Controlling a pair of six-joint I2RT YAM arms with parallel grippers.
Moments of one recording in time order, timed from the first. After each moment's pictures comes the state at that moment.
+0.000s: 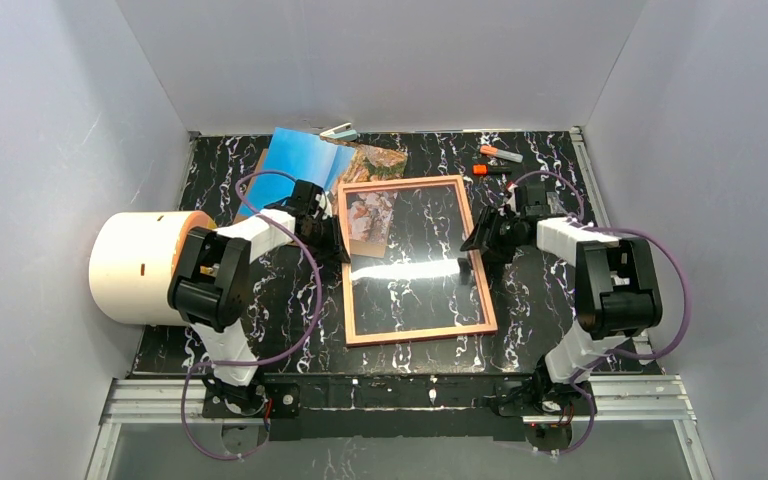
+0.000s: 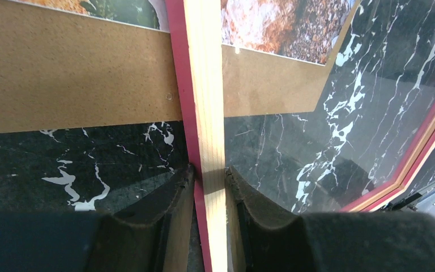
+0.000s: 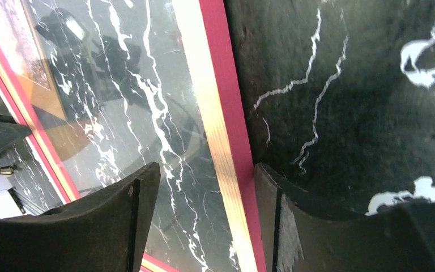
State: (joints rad) left arm -0.33 1.79 1.08 -0.44 0.35 -0.47; right arm 0.13 1.68 0.91 -0.27 -0.45 0.47
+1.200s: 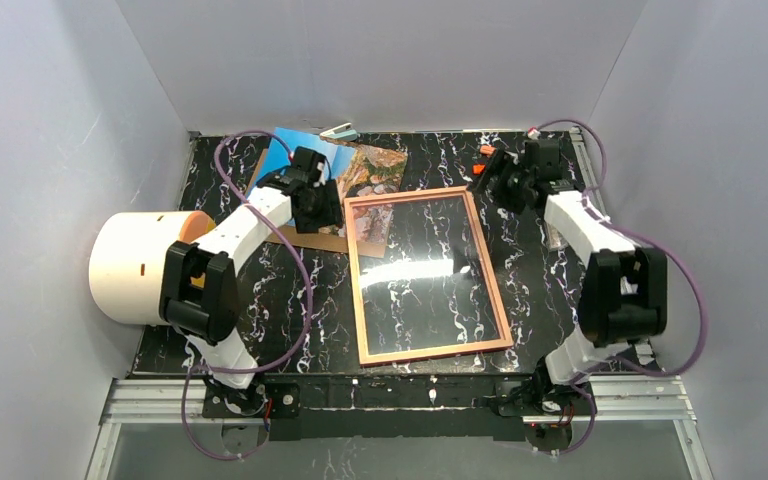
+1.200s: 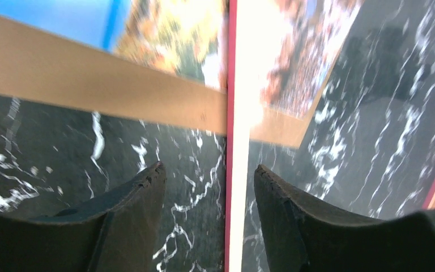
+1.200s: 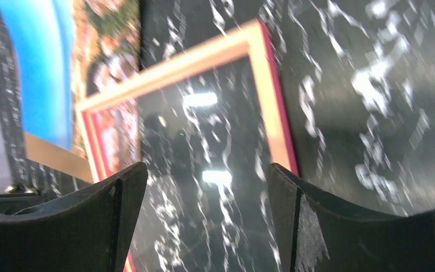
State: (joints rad) left arm -0.39 1.69 1.30 -0.70 -0.02 -0.50; right arm 0.13 1.56 1.12 -0.32 -0.22 0.56
